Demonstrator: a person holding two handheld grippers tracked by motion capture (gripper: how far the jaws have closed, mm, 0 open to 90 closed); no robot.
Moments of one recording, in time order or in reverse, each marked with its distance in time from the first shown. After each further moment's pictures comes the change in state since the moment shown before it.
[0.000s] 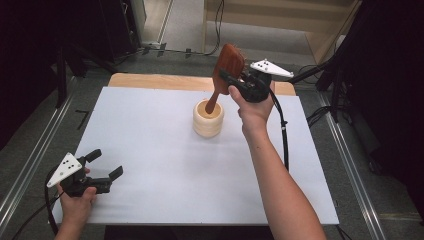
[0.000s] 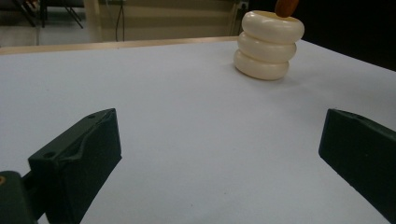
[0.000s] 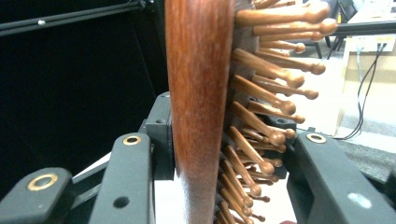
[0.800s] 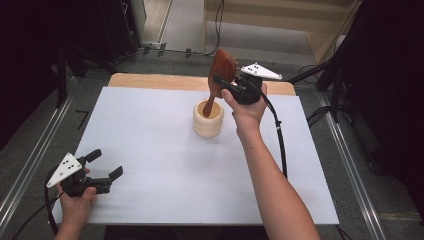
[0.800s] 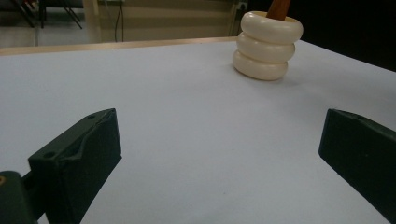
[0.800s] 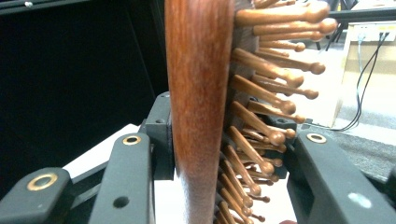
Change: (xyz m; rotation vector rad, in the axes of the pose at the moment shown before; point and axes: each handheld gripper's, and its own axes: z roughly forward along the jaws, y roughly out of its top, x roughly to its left) left arm 0.000 0.000 0.000 -0.002 -0.003 0.002; right arm 0.001 -0.016 0.019 0.042 -0.017 -0.007
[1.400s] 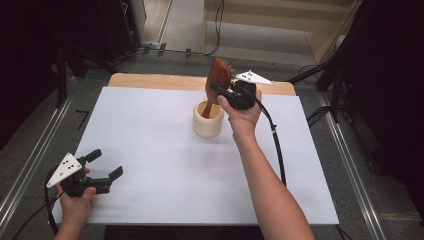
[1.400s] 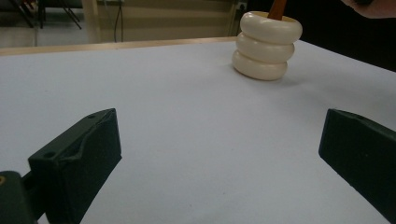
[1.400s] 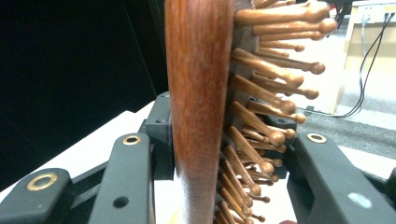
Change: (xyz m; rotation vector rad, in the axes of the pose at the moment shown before) left arm 0.000 0.000 0.000 0.000 -0.002 0.001; right arm -0.003 -0.024 0.014 0.037 -0.006 0.021
